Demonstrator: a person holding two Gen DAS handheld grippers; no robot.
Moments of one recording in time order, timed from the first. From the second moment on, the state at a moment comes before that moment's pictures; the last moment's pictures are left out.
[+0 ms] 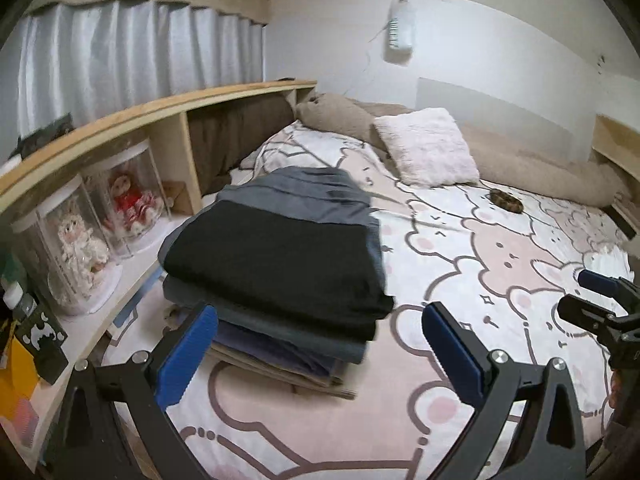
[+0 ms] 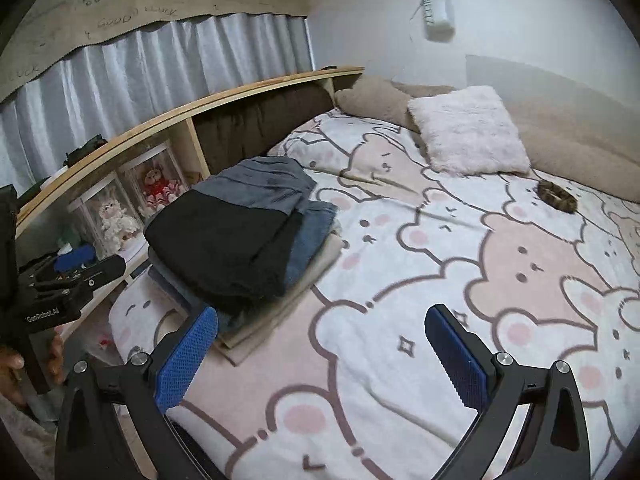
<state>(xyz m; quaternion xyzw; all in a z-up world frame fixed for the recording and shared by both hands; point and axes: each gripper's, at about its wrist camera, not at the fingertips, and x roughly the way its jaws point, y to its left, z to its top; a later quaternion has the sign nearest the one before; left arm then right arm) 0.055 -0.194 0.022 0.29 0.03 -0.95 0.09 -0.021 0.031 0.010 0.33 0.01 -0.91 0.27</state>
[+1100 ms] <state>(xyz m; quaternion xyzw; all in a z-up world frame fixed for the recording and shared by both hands) 0.113 -0.116 0.014 0.27 0.04 -0.96 0.09 0.059 0.139 0.032 0.28 0.02 -0.95 0.15</state>
